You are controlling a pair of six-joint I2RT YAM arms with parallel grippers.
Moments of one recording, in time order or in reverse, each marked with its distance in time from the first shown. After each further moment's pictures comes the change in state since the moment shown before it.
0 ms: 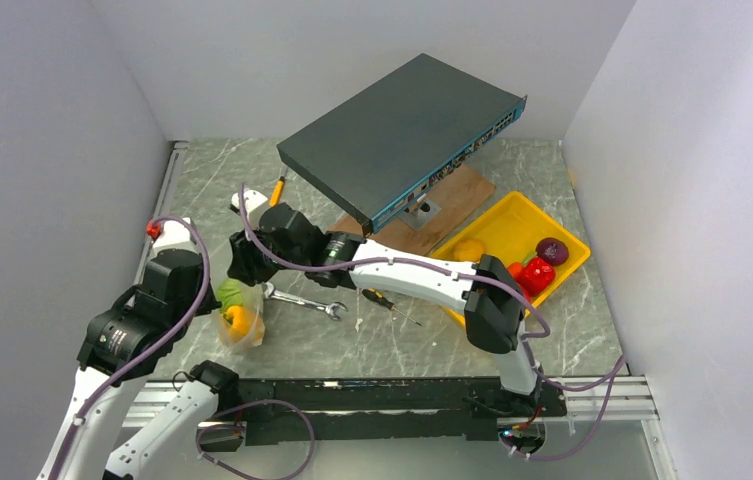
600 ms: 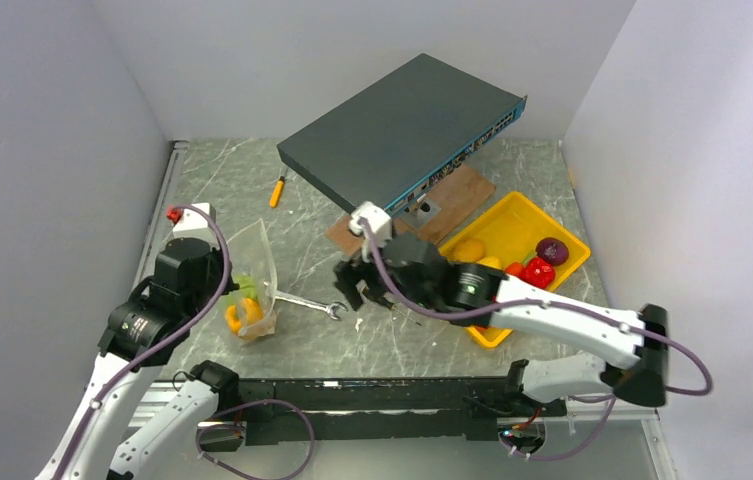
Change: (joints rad) left arm 0.000 0.030 -0.074 0.281 0.093 0.074; right arm -0.001 -0.697 -0.536 -0.241 0.342 -0.254
